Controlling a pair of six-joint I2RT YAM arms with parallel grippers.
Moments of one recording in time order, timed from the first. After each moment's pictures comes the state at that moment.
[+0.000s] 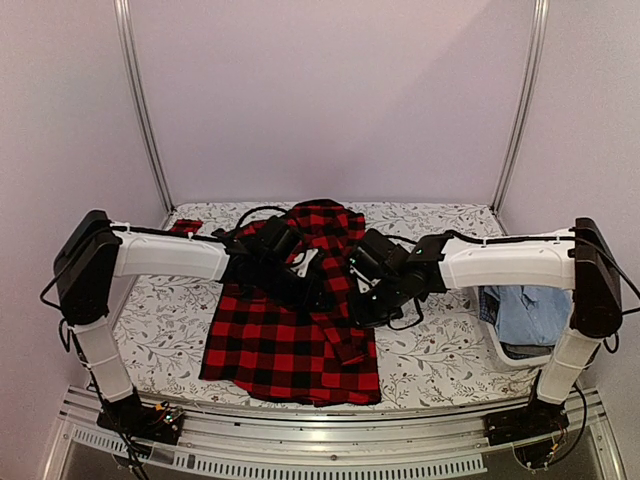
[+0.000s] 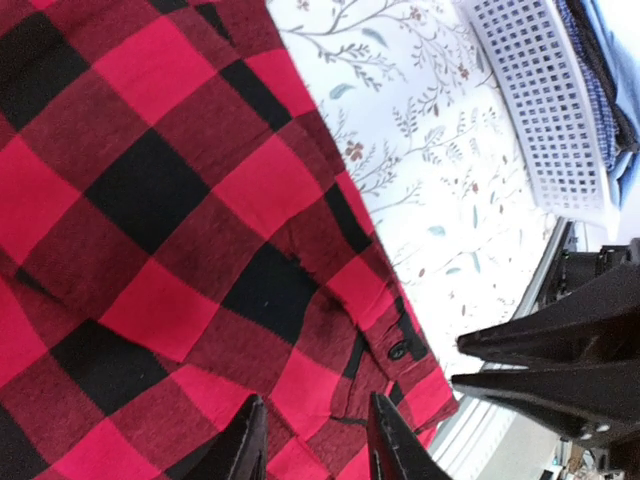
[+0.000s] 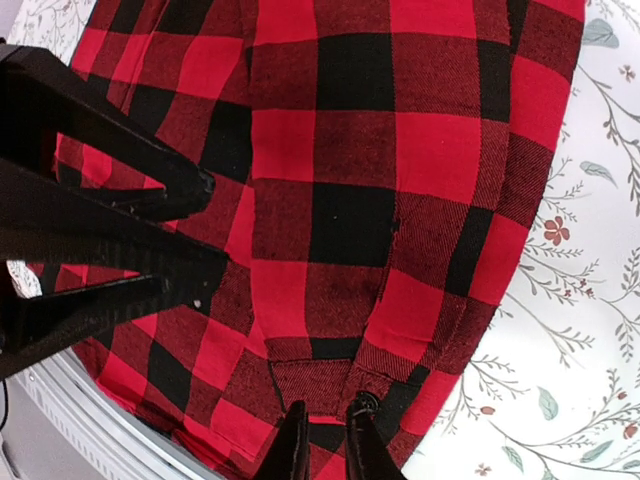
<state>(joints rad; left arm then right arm) -0.83 1.81 1.17 -0.28 0.38 -0.53 1.00 1.76 1.30 -0.64 0.00 0.67</state>
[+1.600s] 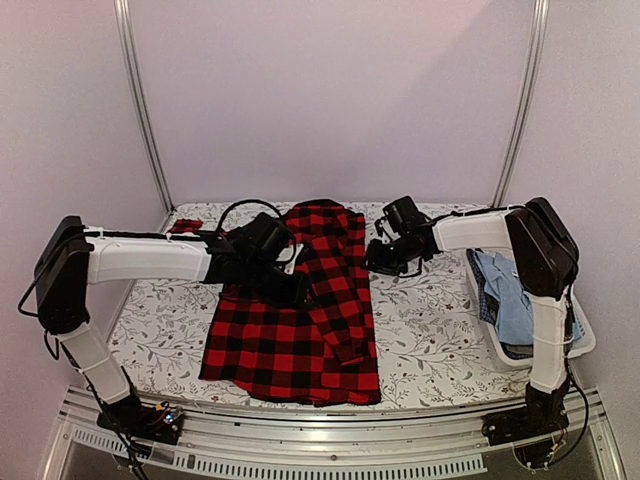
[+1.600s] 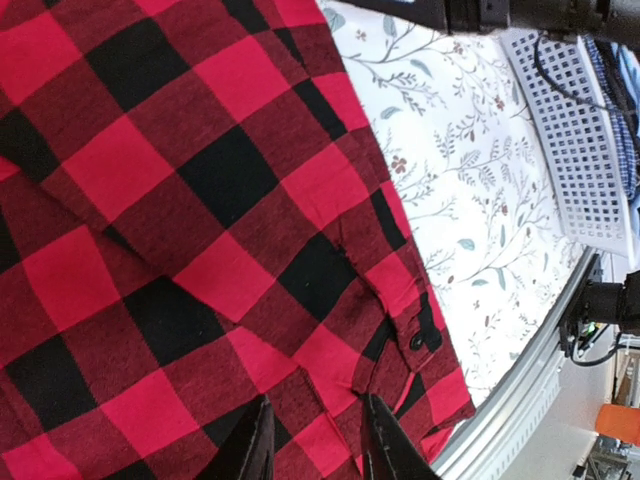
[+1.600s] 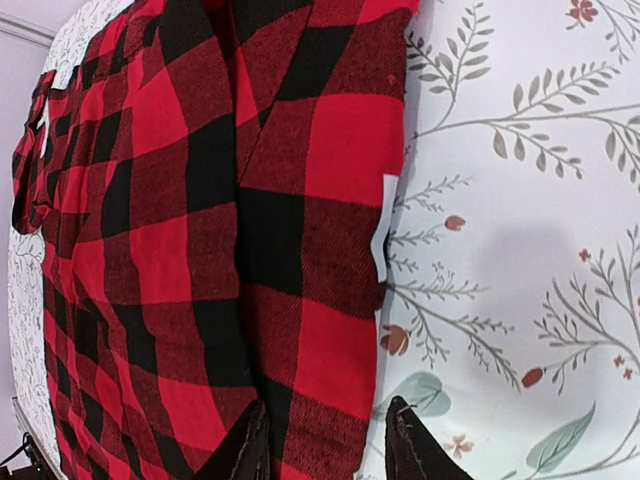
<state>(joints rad) -0.84 1.72 1.15 -0.34 0.23 -0.58 0.57 2.08 1.41 -0.24 -0.19 0.58</state>
